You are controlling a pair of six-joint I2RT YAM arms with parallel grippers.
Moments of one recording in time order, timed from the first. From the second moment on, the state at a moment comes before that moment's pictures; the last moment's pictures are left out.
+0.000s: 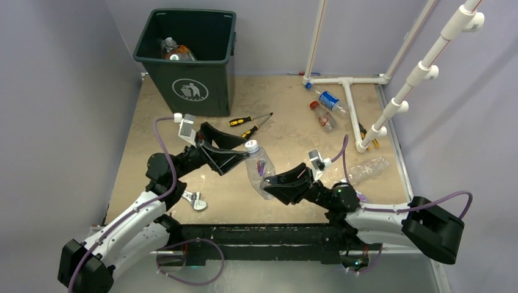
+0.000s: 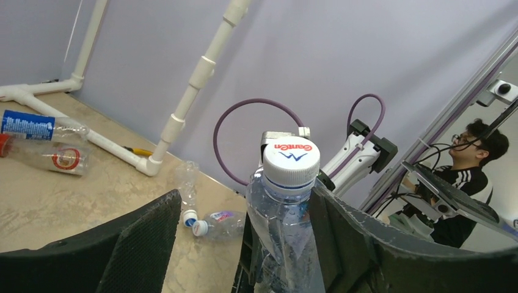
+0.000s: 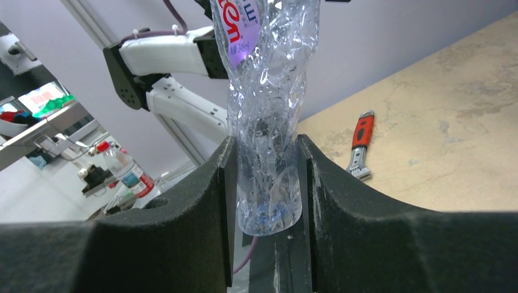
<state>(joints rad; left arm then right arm) -0.54 0.80 0.49 0.79 0.59 -0.85 1.00 1.07 0.12 1.47 -0.24 0.69</state>
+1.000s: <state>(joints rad) -0.59 0.83 0.57 0.74 0.62 -0.80 1.02 1.06 0.13 1.37 -0.23 0.62</state>
